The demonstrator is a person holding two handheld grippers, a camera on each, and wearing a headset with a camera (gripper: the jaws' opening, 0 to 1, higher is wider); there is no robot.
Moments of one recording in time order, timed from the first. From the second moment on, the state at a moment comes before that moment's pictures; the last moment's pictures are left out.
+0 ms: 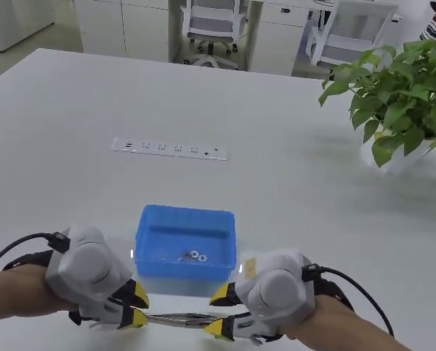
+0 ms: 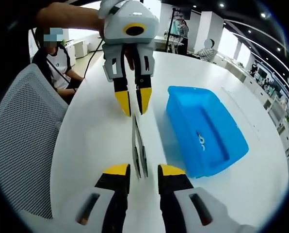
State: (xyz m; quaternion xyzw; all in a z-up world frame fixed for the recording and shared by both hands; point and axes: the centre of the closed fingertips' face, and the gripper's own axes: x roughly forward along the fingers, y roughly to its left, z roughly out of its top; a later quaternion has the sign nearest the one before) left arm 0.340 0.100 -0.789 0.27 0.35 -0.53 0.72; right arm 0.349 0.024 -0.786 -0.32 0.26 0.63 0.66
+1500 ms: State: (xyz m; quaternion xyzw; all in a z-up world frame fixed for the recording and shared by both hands) left arm 0.324 0.123 -0.673 0.05 0.23 -0.36 0.90; right arm 0.356 -0.030 -0.681 -0.12 0.20 0.49 0.84
